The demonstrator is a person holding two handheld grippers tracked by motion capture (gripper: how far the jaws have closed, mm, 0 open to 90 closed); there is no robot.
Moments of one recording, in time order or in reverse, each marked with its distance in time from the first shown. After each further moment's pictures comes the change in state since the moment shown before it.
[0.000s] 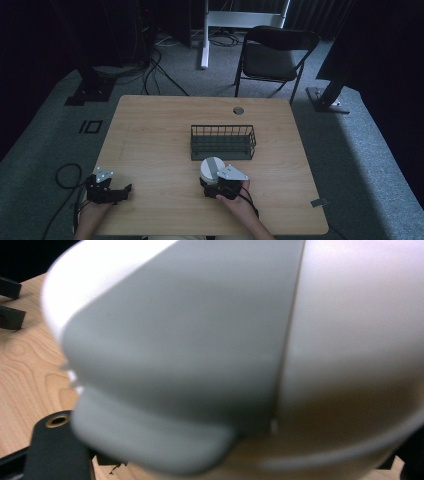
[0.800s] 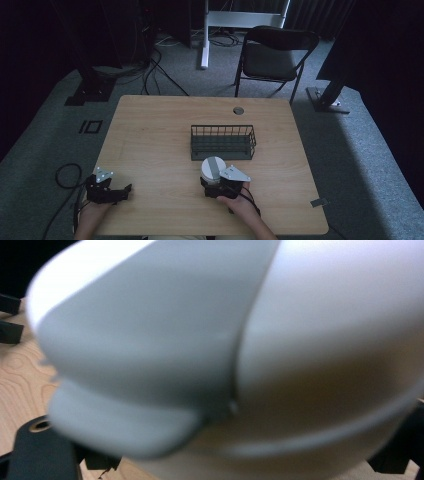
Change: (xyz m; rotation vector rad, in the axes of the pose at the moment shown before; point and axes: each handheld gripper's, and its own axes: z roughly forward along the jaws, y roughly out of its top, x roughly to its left) left arm 0.000 0.000 0.000 0.000 0.000 0.000; right arm -0.005 -0.007 0.003 -0.040 -0.002 0.047
